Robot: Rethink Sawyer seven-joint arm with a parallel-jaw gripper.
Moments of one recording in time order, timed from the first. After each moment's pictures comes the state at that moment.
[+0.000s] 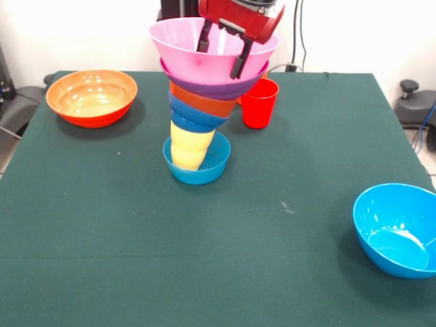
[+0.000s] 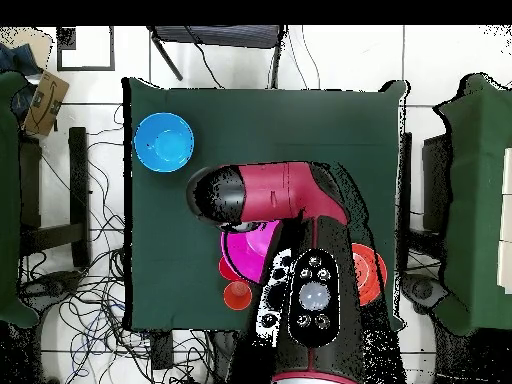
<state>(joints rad) -0.13 -0.75 -0.05 1.51 -0.32 0.87 2.15</state>
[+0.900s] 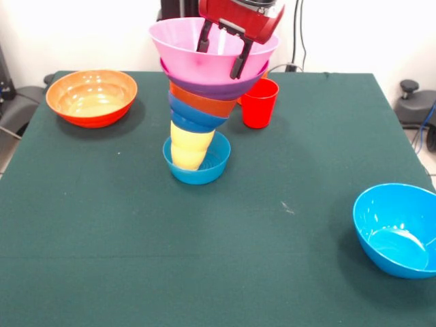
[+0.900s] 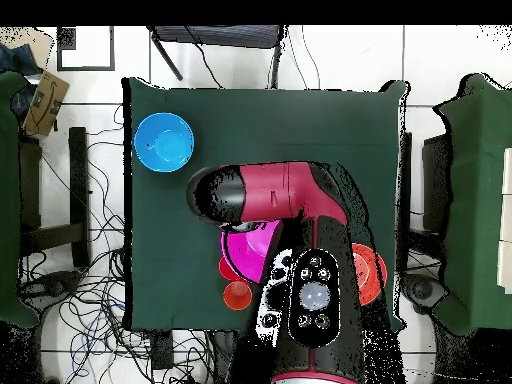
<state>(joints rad) -0.13 -0.75 -0.05 1.51 -0.32 0.87 2.15</state>
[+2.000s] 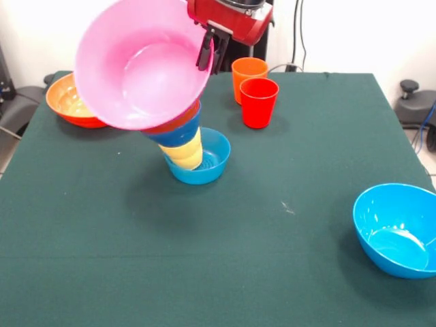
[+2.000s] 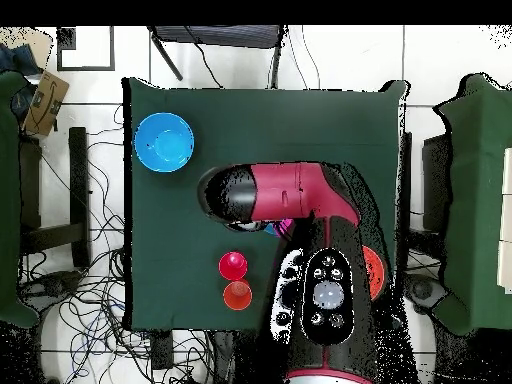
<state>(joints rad) -0.16 -0.75 -0.04 1.51 -0.32 0.87 2.15</state>
